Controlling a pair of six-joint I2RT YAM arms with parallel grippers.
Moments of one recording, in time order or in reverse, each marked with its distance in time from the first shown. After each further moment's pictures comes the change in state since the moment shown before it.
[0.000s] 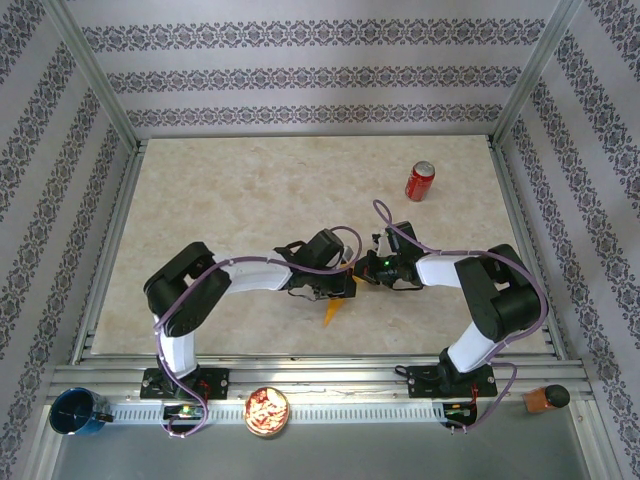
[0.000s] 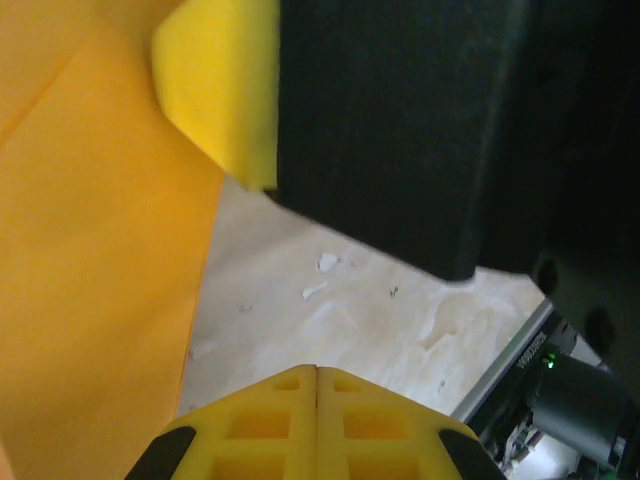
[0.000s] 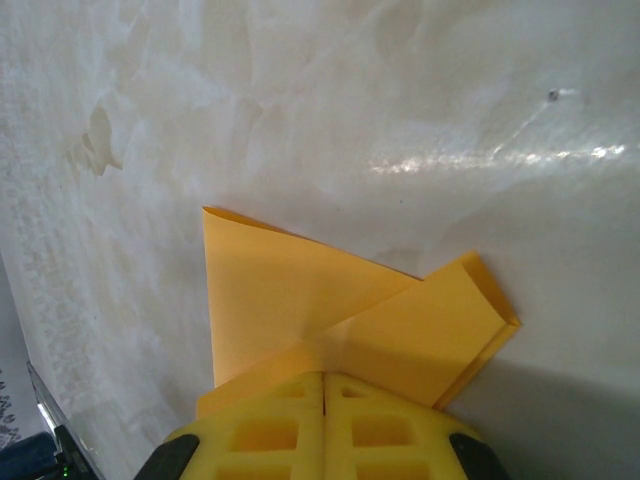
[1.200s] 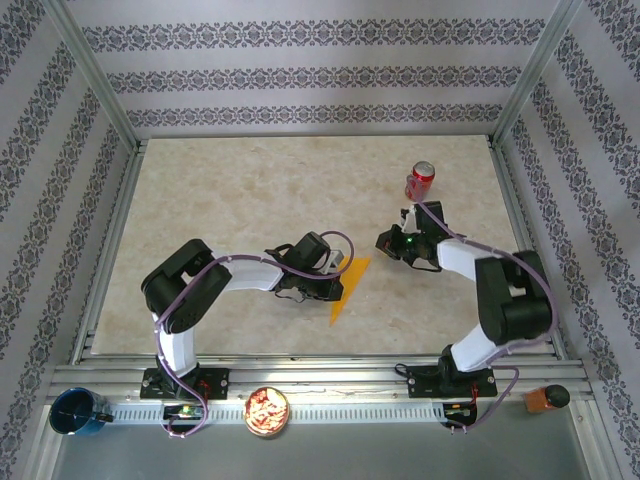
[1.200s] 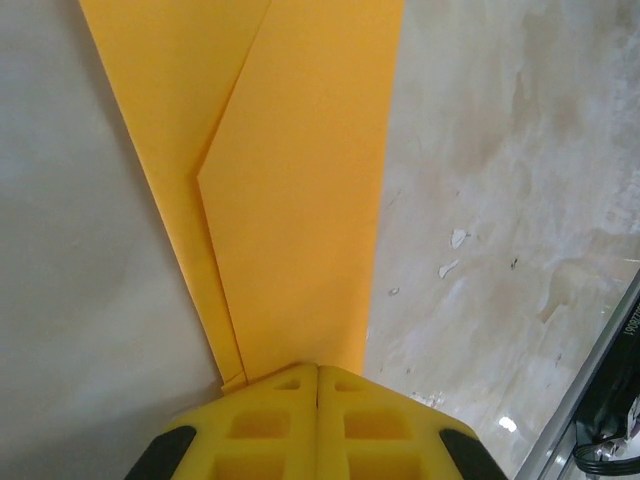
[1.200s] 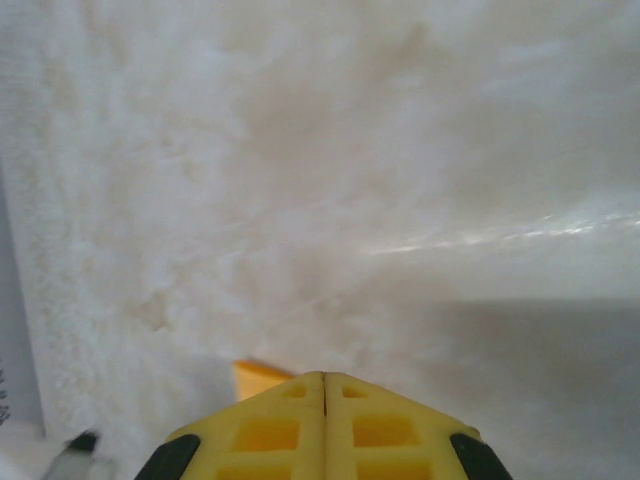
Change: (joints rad) left arm 0.064 -0.009 -0.115 0.029 0.013 0.235; right arm -0.189 -0.092 0.105 -0.111 0.023 -0.053
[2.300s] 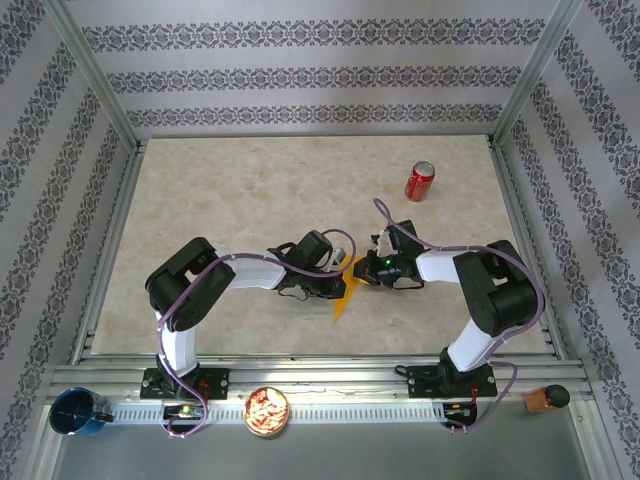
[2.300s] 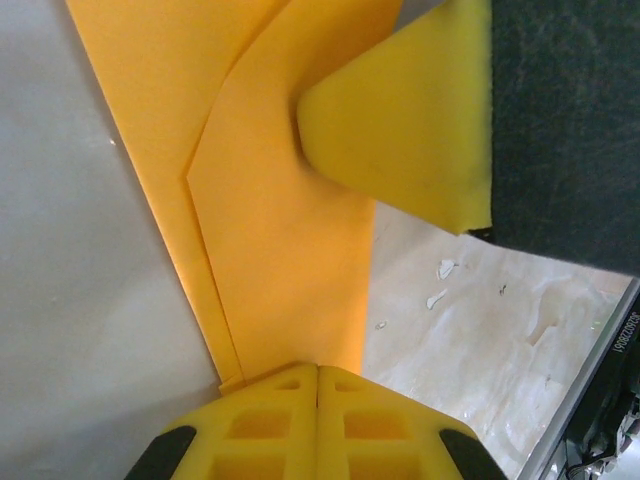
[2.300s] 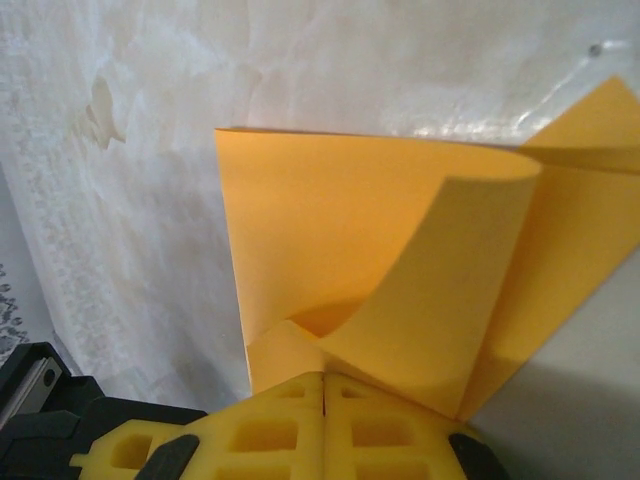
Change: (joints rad) left arm 0.000 0.029 0.028 0.026 0.000 -0.018; right arm 0.151 0.133 -0.068 0.059 -0.122 0.021
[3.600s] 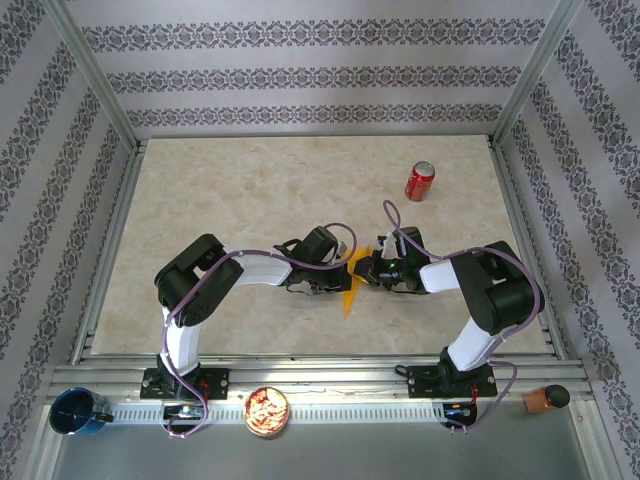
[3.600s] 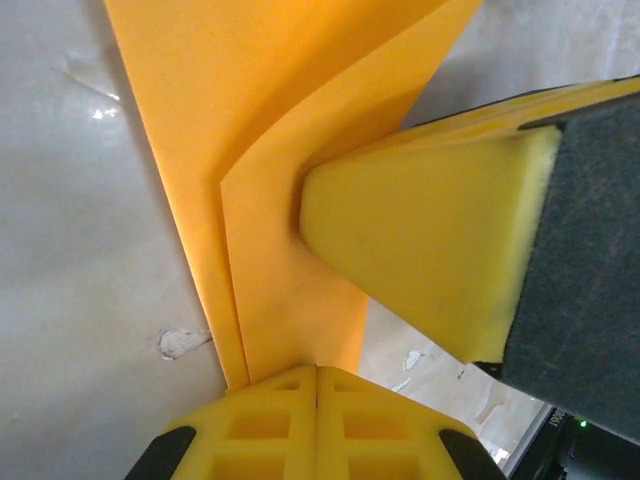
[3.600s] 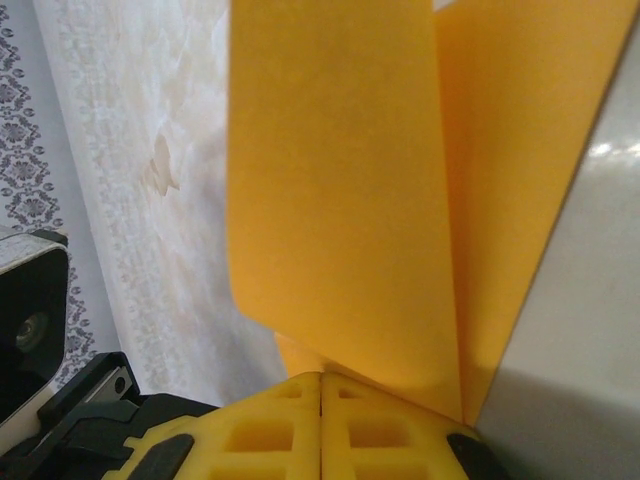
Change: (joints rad) left arm 0.000 0.059 0.069 0.042 -0.008 -0.187; right arm 0.000 0.001 -0.136 0.334 -0.018 0.190
